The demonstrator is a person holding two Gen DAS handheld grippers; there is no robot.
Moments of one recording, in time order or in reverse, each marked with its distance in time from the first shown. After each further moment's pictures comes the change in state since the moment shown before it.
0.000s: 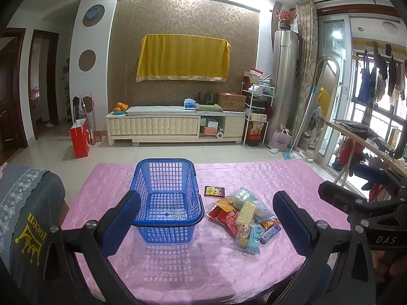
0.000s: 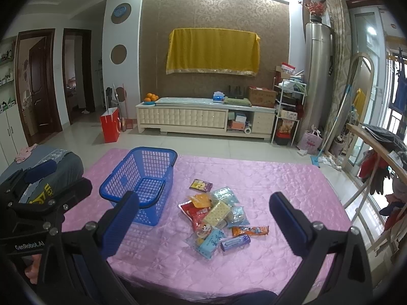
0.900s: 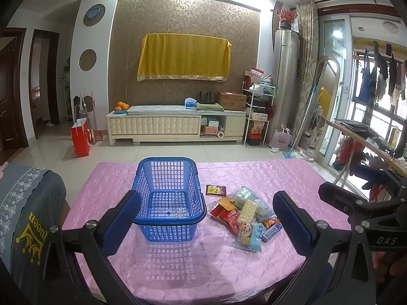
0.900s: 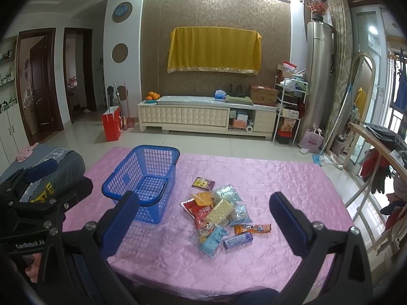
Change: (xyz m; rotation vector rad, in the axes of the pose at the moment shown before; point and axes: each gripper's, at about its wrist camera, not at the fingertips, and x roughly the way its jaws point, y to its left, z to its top) left arm -0.003 0.006 -0.003 0.001 0.003 0.002; right arm 0.002 0.015 -0.002 0.000 0.010 0.000
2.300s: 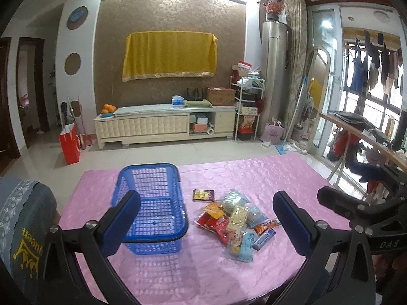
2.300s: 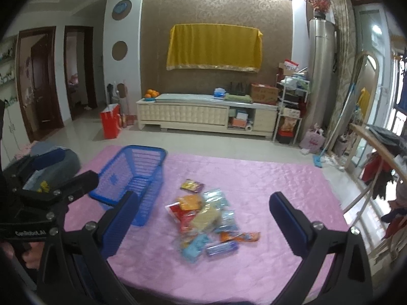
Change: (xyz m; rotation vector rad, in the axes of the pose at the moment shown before) left arm 0.050 -0.041 0.027 0.067 0.043 -0.050; right arm 0.029 -0.055 0.014 -0.018 0.014 0.001
